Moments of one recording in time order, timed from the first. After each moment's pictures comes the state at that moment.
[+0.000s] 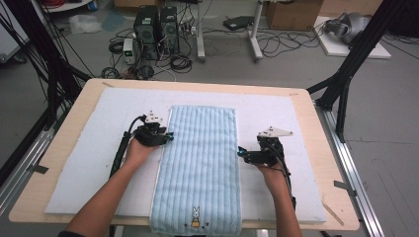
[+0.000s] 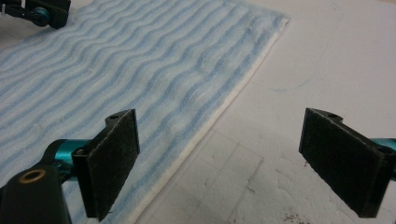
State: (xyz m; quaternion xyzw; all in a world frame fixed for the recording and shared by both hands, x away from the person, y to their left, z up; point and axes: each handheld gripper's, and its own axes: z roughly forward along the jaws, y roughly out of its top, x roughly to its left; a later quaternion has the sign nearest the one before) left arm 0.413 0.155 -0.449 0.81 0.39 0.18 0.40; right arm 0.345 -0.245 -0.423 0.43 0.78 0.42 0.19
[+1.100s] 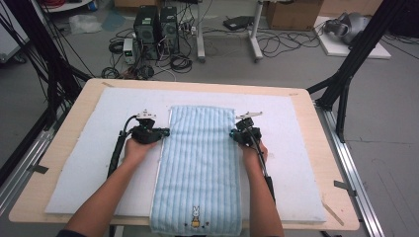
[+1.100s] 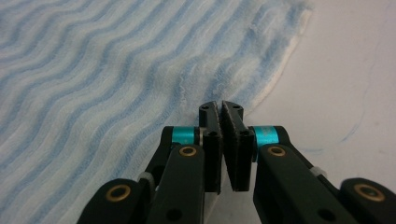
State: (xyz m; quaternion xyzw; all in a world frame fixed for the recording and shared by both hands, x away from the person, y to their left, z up) left arm 0.420 0.169 -0.451 0.76 0.44 0.12 0.46; right arm 0.420 -0.191 -0.441 0.48 0.79 0.33 0.19
